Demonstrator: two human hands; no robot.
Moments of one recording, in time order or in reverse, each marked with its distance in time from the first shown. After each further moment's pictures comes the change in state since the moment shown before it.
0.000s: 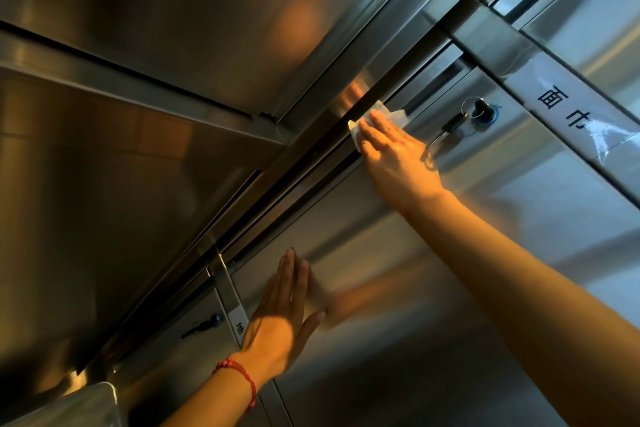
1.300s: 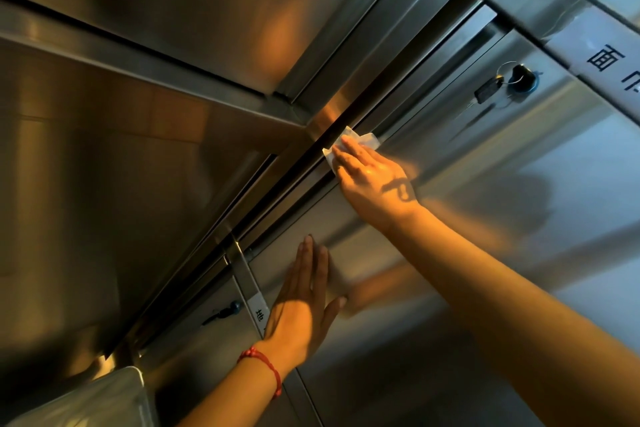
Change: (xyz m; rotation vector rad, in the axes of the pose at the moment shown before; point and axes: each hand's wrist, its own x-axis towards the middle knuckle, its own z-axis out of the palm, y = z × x) left_hand -0.001 0.003 0.000 -0.007 -0.101 -0.066; right_hand -0.009 -0.054 0.036 0.052 0.054 -0.118
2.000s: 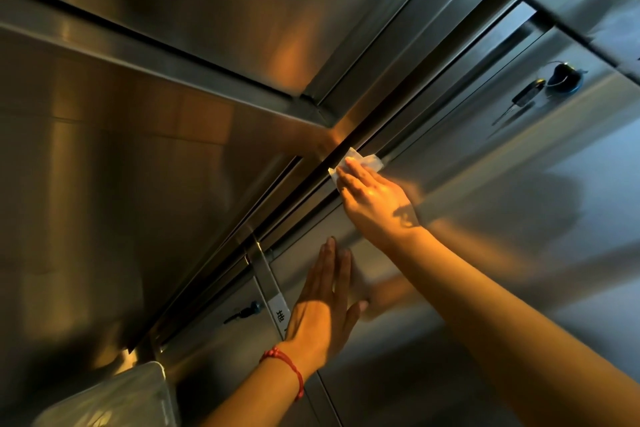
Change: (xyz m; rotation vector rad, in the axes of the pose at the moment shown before) left_hand 0.001 -0.001 -0.003 -0.050 0.036 0.036; right_hand 0.003 -0.027 0.026 0.033 -0.261 -0.019
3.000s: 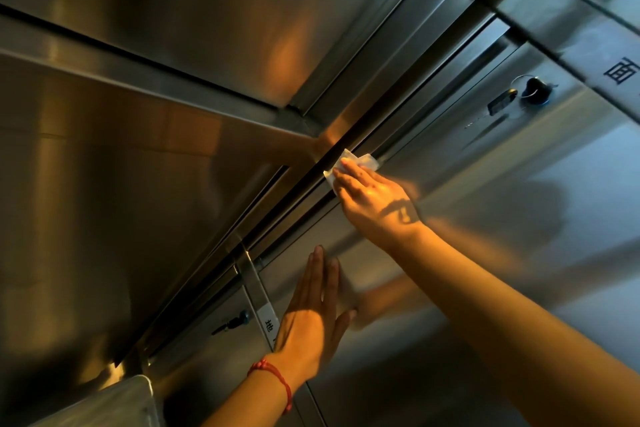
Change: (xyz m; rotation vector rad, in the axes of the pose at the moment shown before) left_hand -0.004 0.008 -0.004 0.060 0.175 0.069; right_hand -0.012 0.016 -0.025 -0.028 0.157 -0.057
